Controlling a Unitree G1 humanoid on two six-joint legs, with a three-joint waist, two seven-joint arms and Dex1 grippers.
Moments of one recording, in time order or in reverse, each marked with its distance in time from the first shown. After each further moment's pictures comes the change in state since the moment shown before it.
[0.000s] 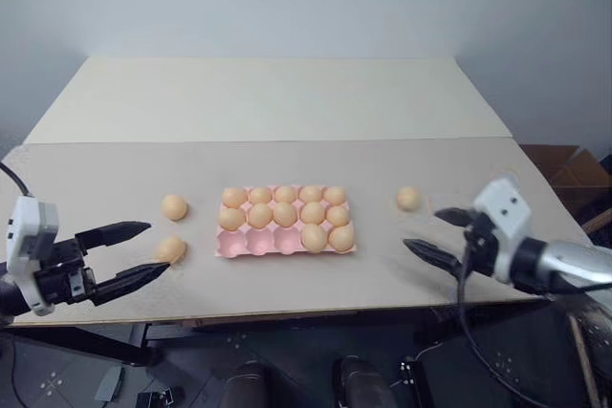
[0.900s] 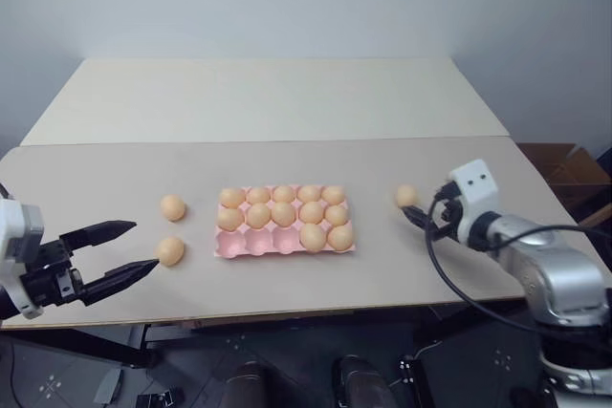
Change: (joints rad) left arm 0.015 -0.009 0.035 -0.010 0.006 -0.014 0.016; right arm -0.416 0.212 0.321 0.515 -0.248 -0.061 -0.342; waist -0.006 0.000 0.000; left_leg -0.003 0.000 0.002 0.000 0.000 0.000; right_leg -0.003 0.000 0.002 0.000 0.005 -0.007
